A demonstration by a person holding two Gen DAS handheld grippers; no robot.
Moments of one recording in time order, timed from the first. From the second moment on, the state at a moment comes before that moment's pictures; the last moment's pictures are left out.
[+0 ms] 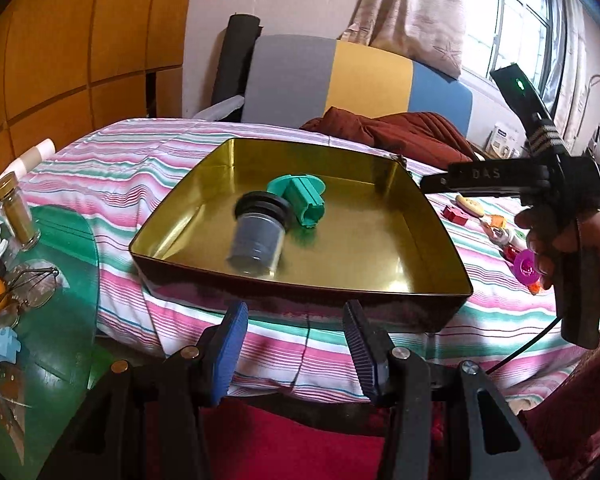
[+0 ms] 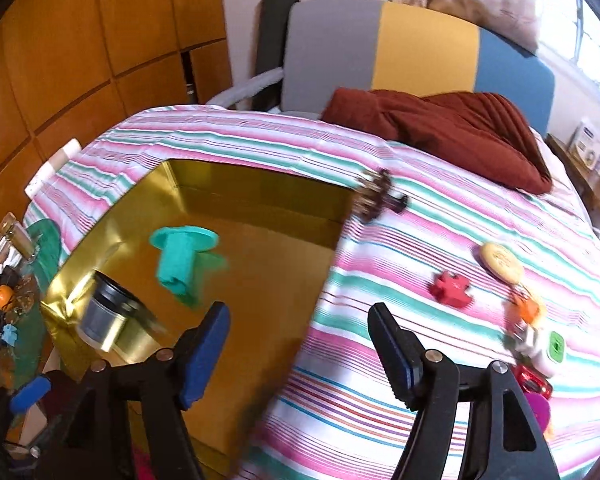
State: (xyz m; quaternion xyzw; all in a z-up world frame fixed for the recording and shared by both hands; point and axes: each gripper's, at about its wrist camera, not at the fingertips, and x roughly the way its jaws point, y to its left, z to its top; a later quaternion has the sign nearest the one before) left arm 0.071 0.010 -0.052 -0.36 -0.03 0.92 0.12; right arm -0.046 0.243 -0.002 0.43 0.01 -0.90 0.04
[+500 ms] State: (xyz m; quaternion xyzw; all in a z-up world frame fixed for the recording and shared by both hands) left arm 0.056 0.040 -0.036 -0.35 -0.02 0.92 0.17; right arm -0.004 0.400 -0.008 0.47 -0.06 -0.87 -0.16
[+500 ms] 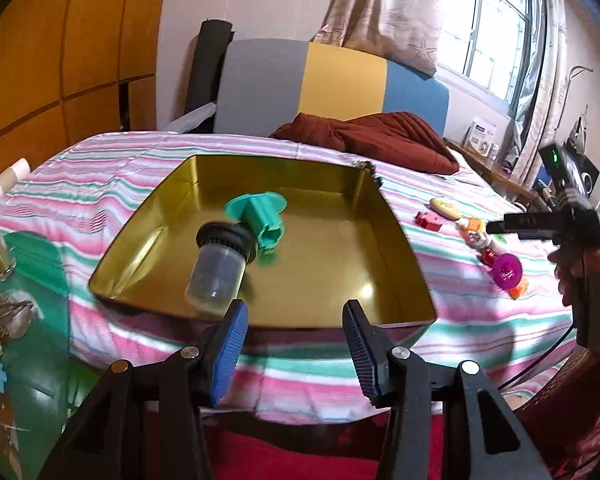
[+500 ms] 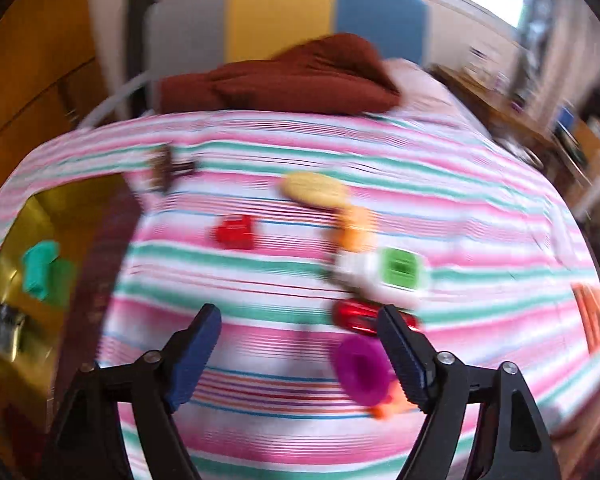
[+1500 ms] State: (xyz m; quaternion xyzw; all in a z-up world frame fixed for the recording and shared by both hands) left arm 0.066 0.127 -0.013 -0.34 0.04 0.90 0.25; right arm 0.005 0.506 -0.011 0.40 -0.18 -0.88 -0.19
